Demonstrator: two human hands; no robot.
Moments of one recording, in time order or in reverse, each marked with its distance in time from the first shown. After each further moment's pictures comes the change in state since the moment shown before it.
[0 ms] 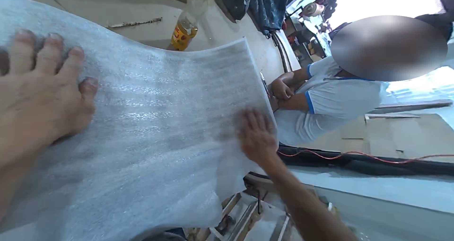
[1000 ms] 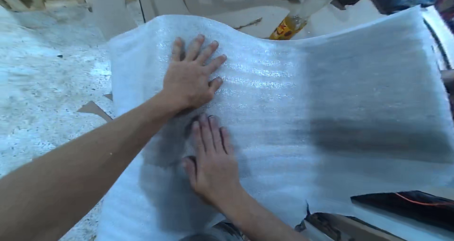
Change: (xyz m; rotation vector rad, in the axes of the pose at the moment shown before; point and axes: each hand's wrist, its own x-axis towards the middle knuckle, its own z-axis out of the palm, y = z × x) left_hand -0.005 -0.030 -0.039 0.153 -0.112 0.270; right_hand 0.005 -0.382 -0.098 0.567 0.170 -0.294
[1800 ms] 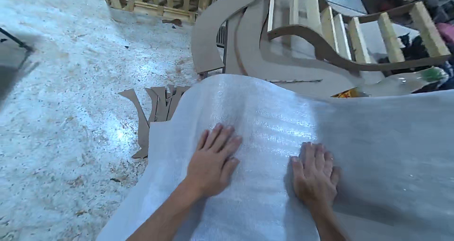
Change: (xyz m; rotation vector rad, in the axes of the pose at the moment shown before) left_hand -0.167 0.030 0.065 -0.409 0.260 -0.352; right_hand 0.038 0.169 0.003 -0.163 -0.015 0.330
